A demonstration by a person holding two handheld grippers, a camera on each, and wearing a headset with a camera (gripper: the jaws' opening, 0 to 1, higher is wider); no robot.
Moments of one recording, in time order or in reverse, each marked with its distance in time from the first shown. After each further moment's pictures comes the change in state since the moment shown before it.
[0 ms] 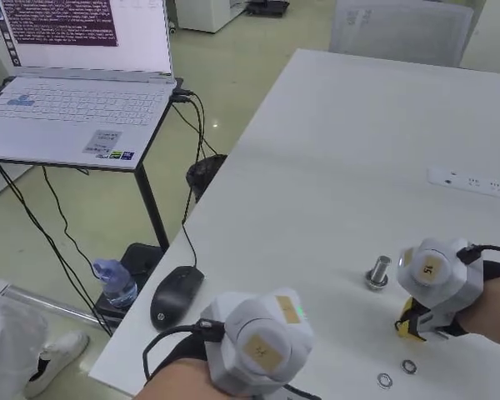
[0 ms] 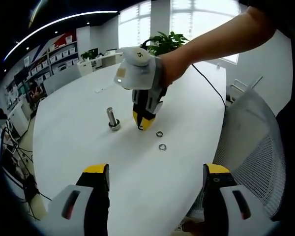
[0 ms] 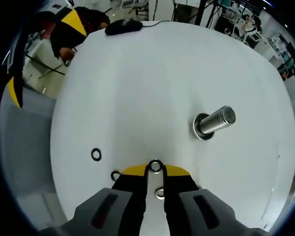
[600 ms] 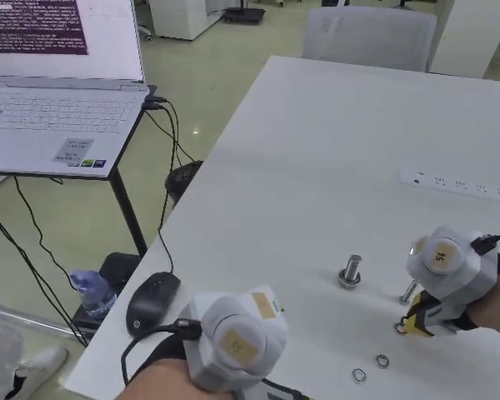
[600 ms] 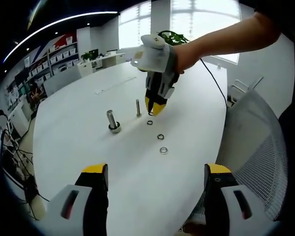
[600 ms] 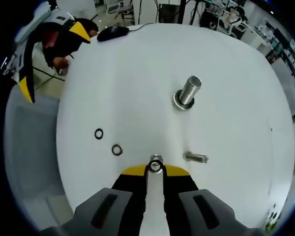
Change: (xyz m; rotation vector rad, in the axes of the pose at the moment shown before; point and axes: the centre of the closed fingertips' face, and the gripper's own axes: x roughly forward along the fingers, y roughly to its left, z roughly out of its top) left arm 0.006 0.003 0.006 0.003 -0.004 0.006; right arm -0.037 -0.009 -0.041 0.113 -0.006 -0.041
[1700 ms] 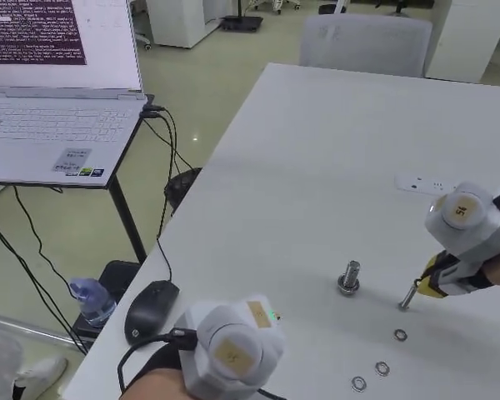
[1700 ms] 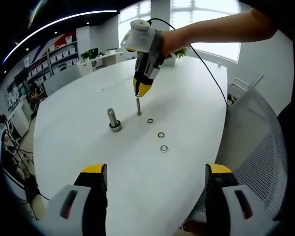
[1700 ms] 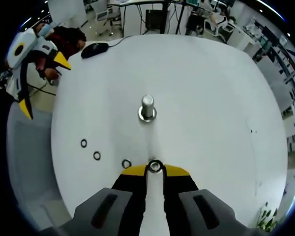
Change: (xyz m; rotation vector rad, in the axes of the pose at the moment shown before) left arm -0.003 0.002 -0.003 0.002 0.013 0.002; right arm -0.038 -0.040 0.027 0.041 -0.044 -0.069
